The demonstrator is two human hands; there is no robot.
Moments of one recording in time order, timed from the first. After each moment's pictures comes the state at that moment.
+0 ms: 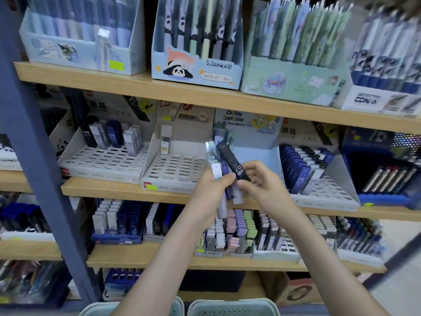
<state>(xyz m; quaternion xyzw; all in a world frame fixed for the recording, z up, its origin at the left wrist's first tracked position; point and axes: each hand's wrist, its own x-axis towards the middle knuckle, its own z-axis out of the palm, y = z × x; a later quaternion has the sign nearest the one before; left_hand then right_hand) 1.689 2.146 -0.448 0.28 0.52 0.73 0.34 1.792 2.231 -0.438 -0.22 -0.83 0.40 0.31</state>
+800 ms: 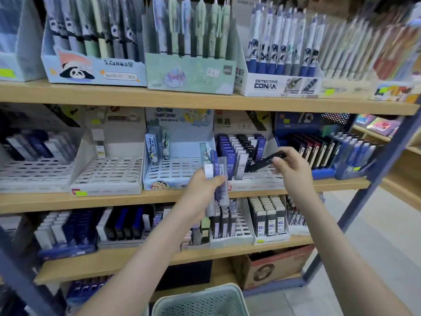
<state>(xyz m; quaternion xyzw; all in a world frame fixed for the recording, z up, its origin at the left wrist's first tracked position) 1.795 2.203 -0.435 0.33 0.59 0.63 0.37 1.952 2.341 -0.431 -0.36 -0.71 0.36 0.49</state>
